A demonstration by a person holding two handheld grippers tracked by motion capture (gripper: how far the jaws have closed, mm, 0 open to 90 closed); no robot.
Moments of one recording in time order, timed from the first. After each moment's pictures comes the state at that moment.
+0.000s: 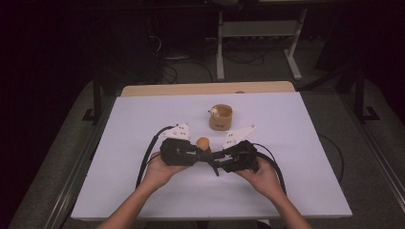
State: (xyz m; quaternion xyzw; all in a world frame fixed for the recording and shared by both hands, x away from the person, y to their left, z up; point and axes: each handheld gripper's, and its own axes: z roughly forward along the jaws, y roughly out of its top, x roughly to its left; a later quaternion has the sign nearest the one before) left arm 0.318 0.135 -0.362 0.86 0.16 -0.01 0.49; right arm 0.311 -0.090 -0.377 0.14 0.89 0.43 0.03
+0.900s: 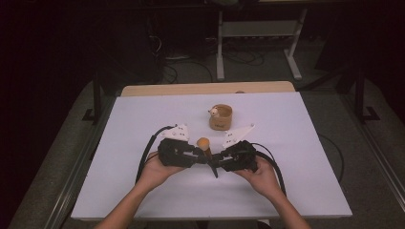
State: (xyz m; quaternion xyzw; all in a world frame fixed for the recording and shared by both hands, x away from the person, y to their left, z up) left arm 0.316 0.141 -0.359 0.87 0.16 -0.01 0.47; right arm 0.314 -0.090 -0.380 0.15 0.89 0.44 0.01
